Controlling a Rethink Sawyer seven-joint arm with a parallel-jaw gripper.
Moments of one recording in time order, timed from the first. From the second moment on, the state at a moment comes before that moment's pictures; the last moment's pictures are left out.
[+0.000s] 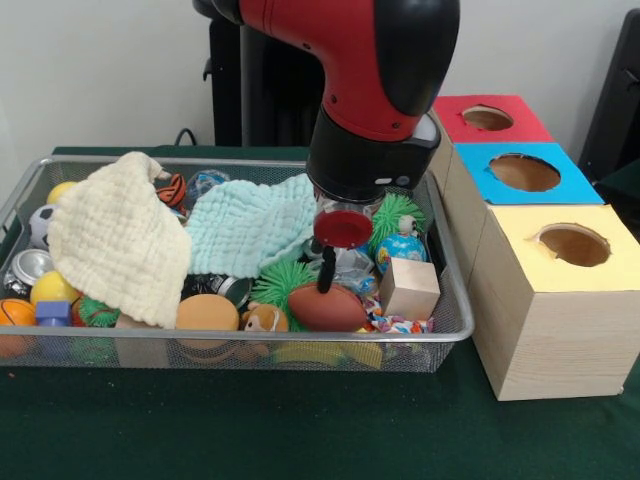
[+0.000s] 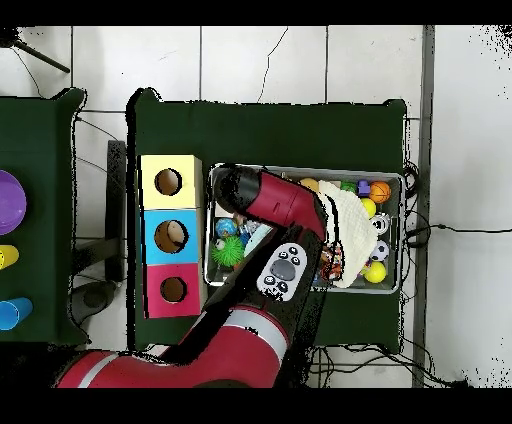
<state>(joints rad) 0.09 -0.25 -0.48 1.34 0.40 0.69 2.90</state>
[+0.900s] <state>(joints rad) 0.08 -0.24 -0.48 1.30 0.40 0.69 2.90</state>
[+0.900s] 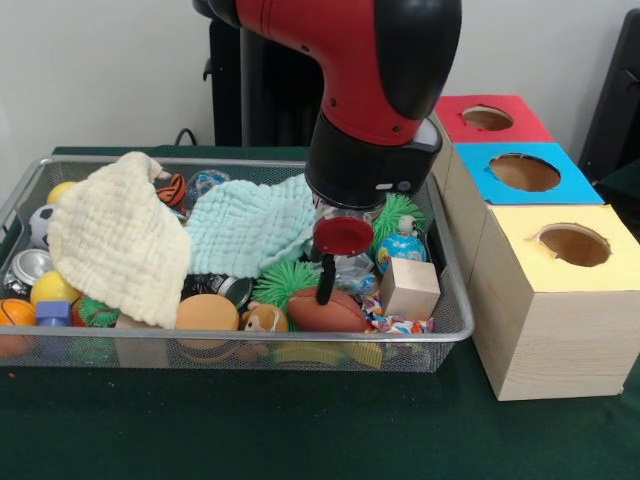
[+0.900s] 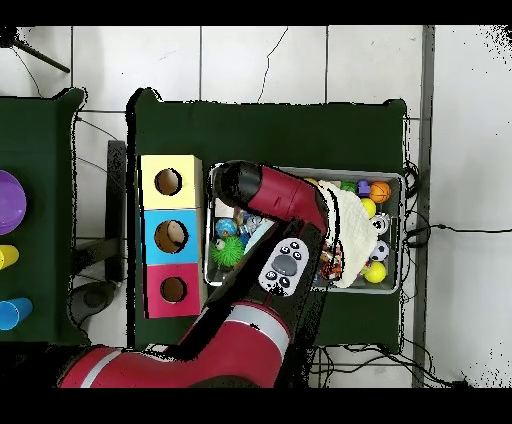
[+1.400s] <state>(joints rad) 0.08 -0.25 -0.48 1.23 0.40 0.83 2.90</state>
